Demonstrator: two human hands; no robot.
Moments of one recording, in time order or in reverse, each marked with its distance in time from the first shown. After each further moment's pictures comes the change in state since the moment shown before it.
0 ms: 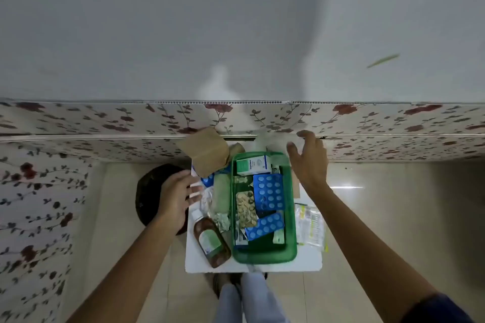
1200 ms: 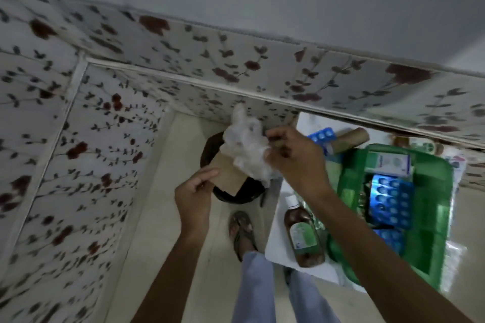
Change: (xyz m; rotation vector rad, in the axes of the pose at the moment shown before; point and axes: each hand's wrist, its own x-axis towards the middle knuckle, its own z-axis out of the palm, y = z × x) left_hand 0.049 -0.059 -0.156 -0.012 0.349 0.361; right_hand -0.094 -0.138 0.167 0.295 -0.570 -0.276
